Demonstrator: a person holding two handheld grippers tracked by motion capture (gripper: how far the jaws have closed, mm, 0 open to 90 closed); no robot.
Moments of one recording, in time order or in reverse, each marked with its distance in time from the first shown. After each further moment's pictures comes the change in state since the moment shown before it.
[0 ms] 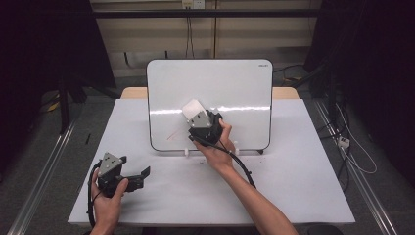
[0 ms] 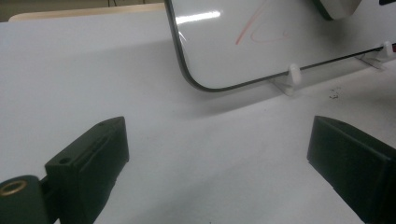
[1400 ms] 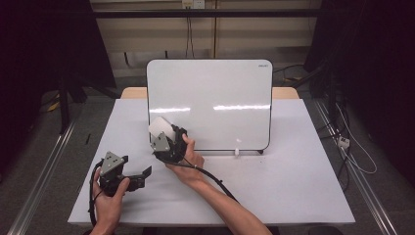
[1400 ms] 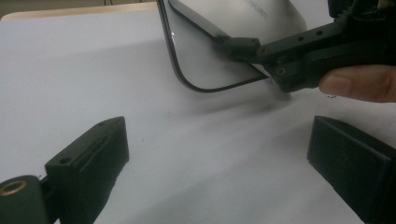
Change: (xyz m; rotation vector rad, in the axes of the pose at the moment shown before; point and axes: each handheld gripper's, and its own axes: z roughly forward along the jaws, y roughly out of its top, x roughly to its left) left arm -0.001 0.002 0.004 0.004 -0.015 0.008; right arm 0.105 0.009 0.014 -0.067 0.076 -0.169
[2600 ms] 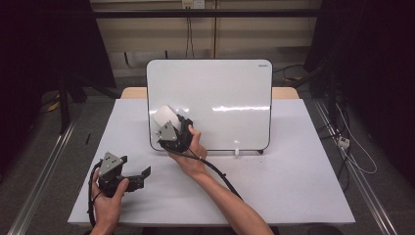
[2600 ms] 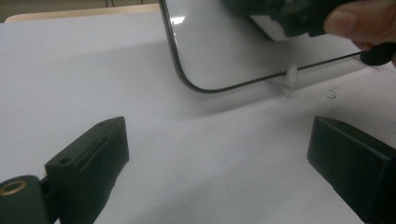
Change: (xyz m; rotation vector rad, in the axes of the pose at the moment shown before) left arm 0.001 -0.001 -0.003 -0.006 0.007 -0.005; right arm -0.024 0.008 0.004 -0.037 -0.065 0.058
